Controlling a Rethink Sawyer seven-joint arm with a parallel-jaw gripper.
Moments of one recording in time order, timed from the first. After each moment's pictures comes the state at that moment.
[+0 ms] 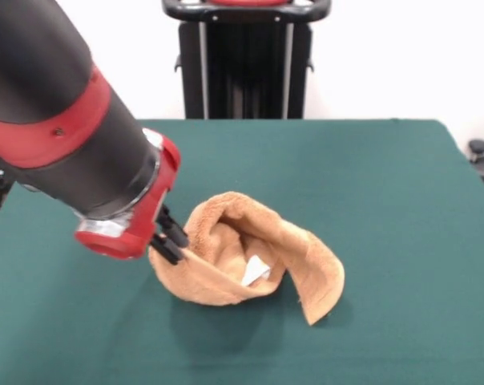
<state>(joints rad) -0.62 -0.16 0.86 0.60 -0.57 1.71 0.36</state>
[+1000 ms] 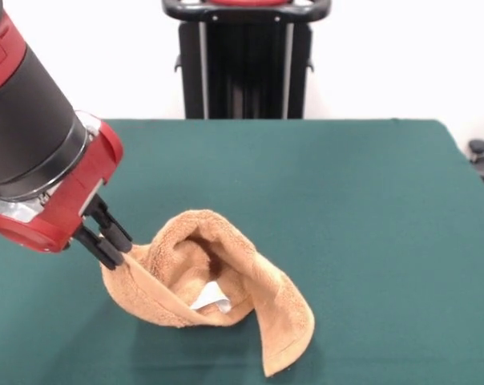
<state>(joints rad) -0.62 -0.18 0.86 0.49 -0.58 1.71 0.36</state>
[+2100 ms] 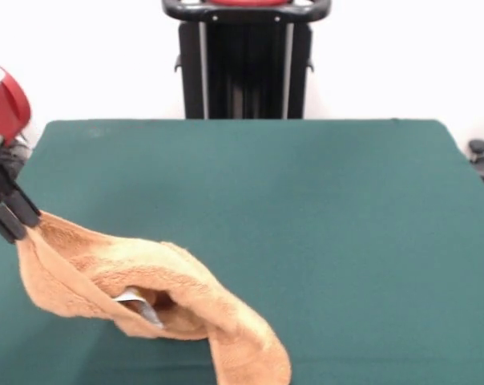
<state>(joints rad) -0.66 -0.23 0.86 0.44 -0.60 1.72 0.36</state>
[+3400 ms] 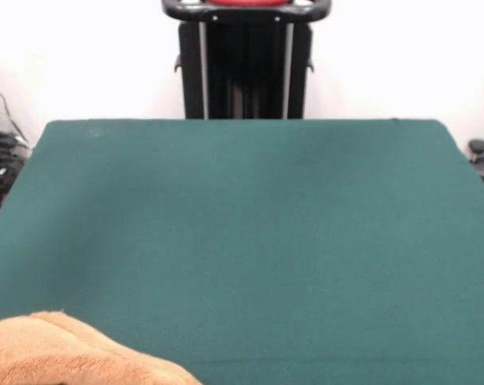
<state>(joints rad) -0.70 -0.27 0.78 0.60 -0.45 1.04 0.39</state>
